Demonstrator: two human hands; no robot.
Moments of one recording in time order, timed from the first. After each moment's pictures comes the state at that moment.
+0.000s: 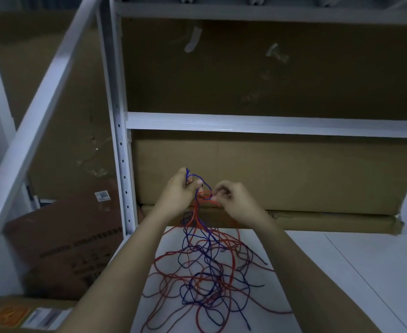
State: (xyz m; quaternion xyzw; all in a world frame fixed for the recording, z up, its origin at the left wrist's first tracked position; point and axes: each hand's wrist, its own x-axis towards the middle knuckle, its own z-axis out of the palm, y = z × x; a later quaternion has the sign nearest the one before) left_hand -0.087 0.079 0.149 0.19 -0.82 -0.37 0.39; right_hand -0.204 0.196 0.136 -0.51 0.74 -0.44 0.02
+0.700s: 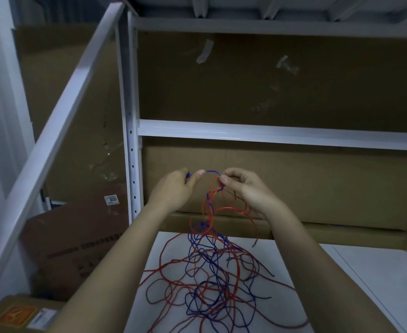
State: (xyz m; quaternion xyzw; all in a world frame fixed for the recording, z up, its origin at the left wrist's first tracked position) left_hand -0.065 0.066 0.178 0.25 -0.88 -0.17 0.37; right_hand -0.194 0.204 0.184 -0.49 0.61 -0.60 0.18
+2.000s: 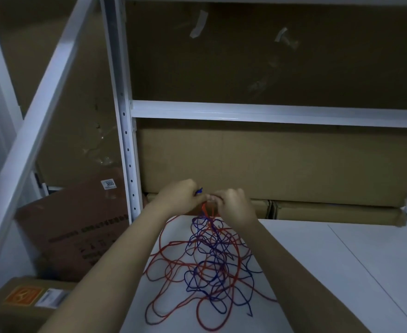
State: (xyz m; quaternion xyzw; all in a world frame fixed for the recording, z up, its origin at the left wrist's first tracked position) left_hand -0.071 0.075 0.140 0.19 -0.96 -0.11 0.16; right_hand -0.185 0.188 0.101 -0.51 0.80 -0.29 -0.11
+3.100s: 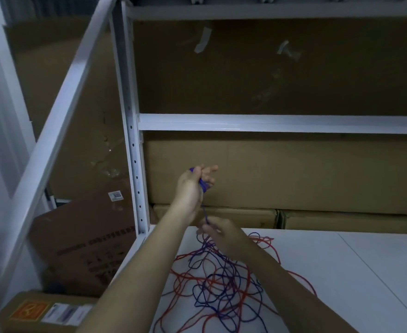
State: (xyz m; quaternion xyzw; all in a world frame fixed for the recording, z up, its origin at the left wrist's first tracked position) left_hand -0.087 0.099 0.163 0.10 -0.50 -0.77 0.39; right_hand -0.168 0.178 0.065 -0.57 0.70 -0.41 0.12
